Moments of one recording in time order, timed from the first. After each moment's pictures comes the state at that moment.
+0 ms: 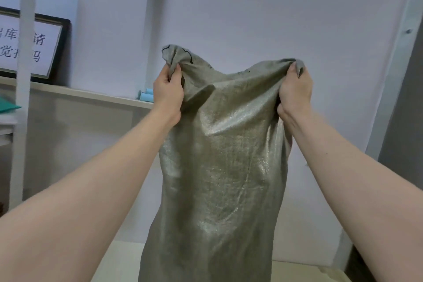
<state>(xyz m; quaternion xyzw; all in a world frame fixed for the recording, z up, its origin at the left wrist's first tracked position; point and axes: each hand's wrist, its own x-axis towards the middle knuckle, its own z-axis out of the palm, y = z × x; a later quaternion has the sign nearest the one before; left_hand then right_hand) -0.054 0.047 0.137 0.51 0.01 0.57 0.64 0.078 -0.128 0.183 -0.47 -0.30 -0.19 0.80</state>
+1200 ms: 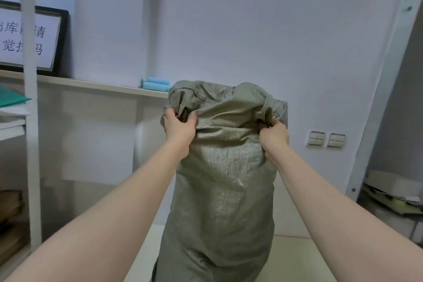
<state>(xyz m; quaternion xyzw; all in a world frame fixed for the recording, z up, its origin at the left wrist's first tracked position) -0.038 0.042 0.032 0.61 0.23 0.47 0.59 0.073 -0.135 0.052 -0.79 -0.16 -0.13 0.58</state>
